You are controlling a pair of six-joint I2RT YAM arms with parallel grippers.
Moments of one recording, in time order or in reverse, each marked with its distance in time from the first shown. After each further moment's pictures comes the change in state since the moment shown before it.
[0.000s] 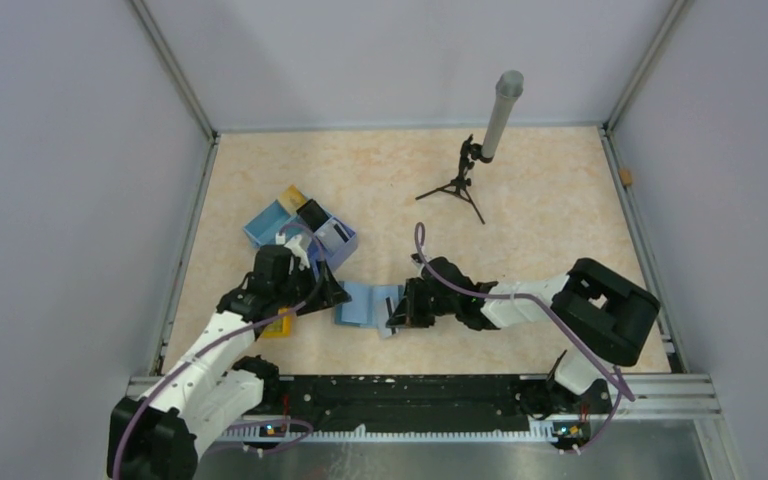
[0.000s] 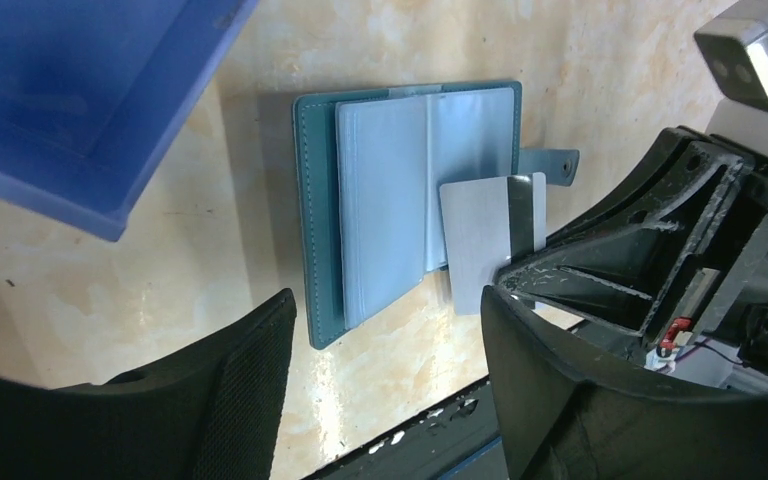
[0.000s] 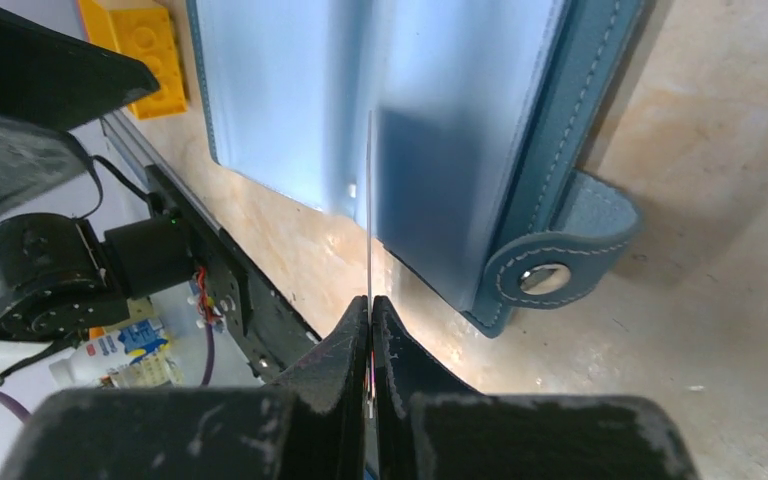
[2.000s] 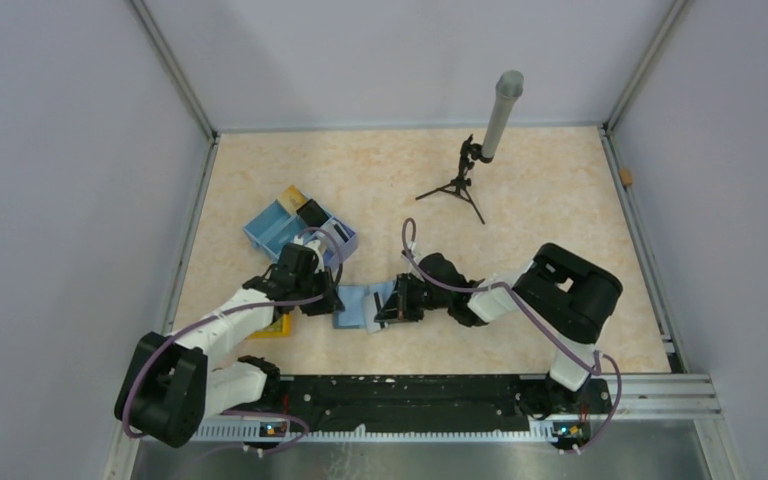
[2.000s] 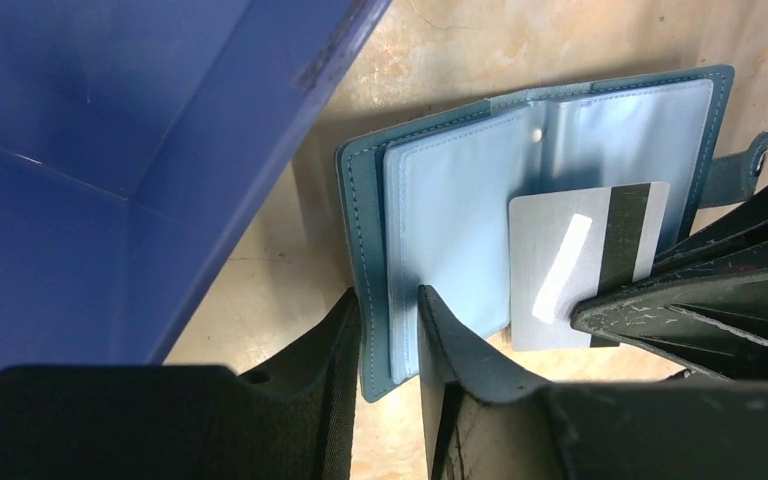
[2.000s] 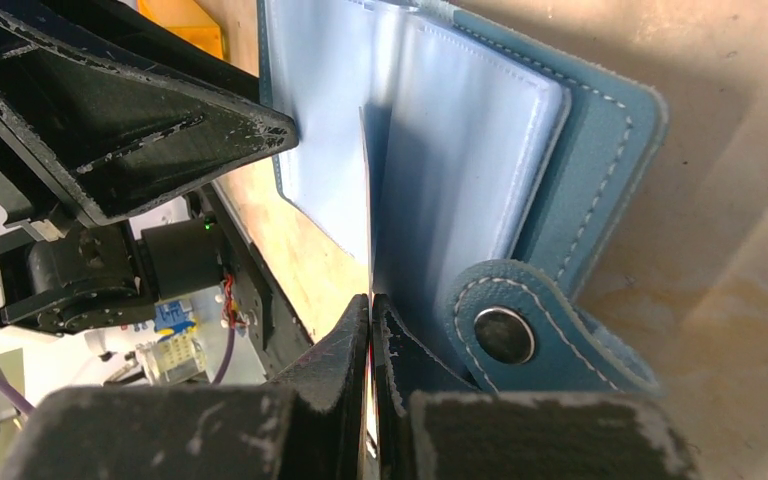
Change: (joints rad) left arm -0.082 0.302 0.000 0.112 -0.135 0.062; right arm -0.047 0.194 0.023 0.286 -0.124 0.004
